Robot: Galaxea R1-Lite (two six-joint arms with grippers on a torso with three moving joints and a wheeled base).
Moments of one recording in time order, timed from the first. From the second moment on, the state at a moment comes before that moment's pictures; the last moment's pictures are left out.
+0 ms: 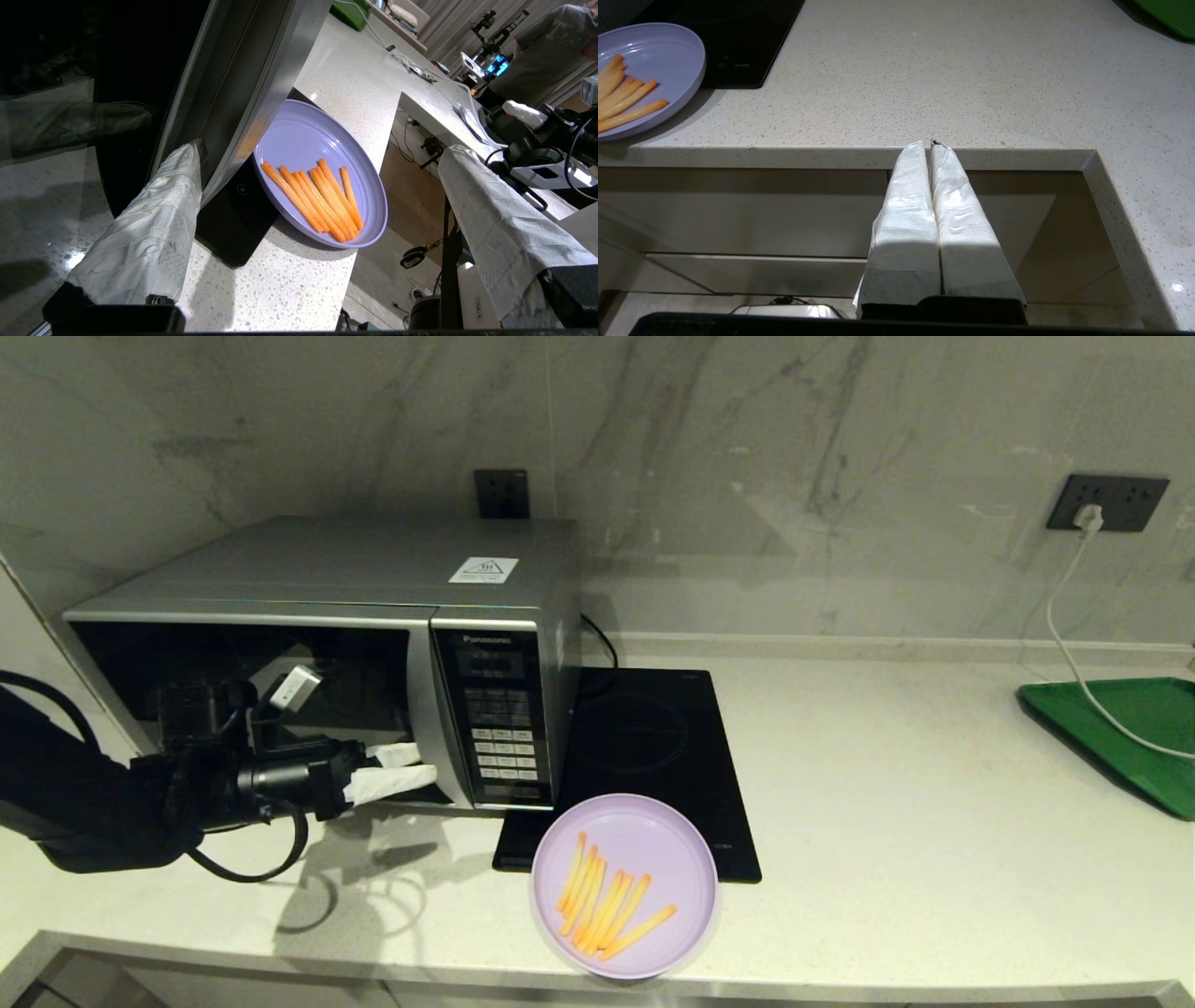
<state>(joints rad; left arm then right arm) 0.07 2.00 -0.84 -0.67 -1.36 0.01 0.00 0.00 -0.11 0.26 -0.03 0.08</state>
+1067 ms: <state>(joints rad) 0.22 1.88 -0.72 -0.56 -1.47 0.01 0.00 0.00 -0.11 0.26 -0.03 0.08</state>
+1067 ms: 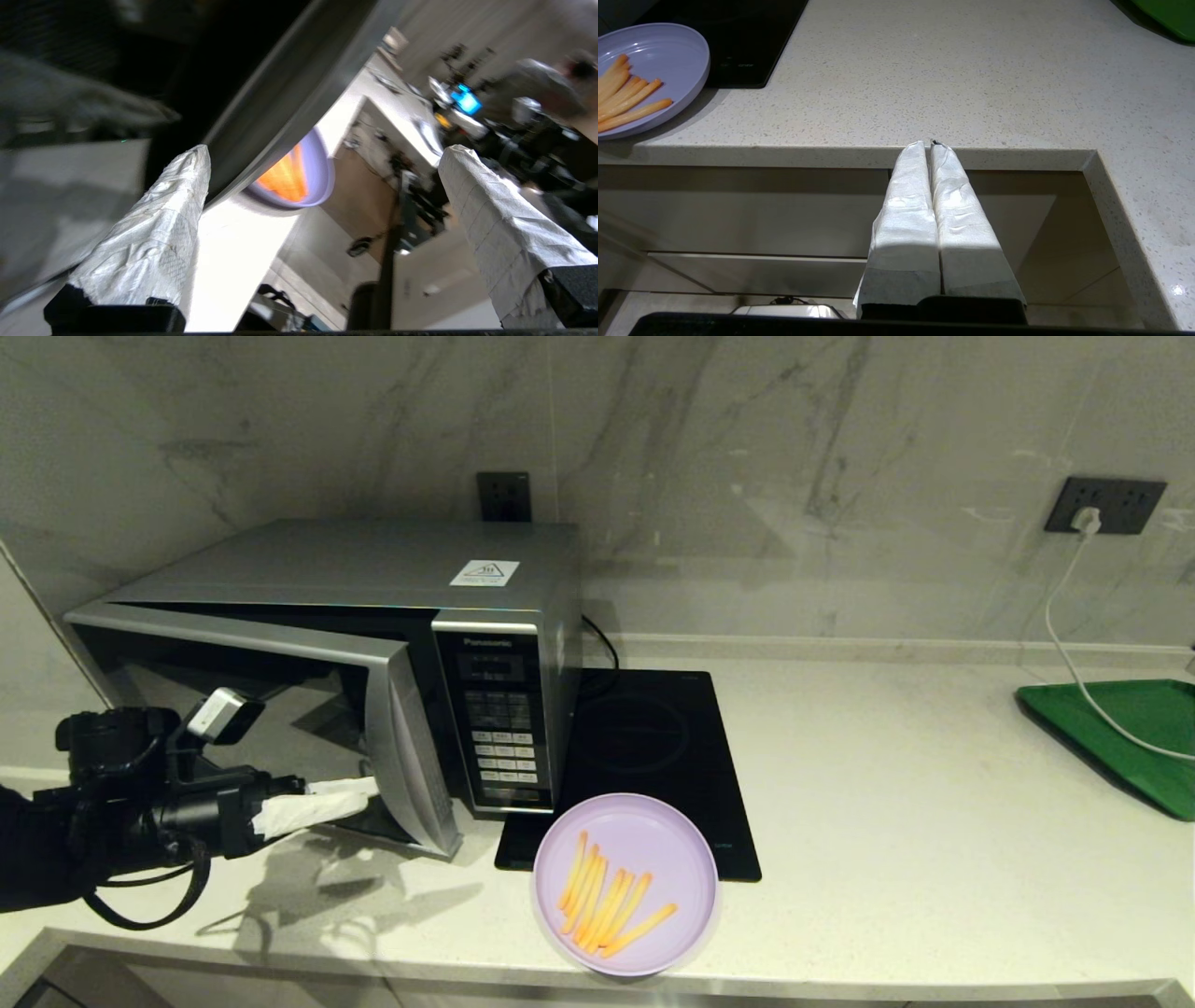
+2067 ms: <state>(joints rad) 0.15 1.44 -0.88 -0.41 -0.73 0.05 0.00 0.00 -0.11 0.26 -0.03 0.08</state>
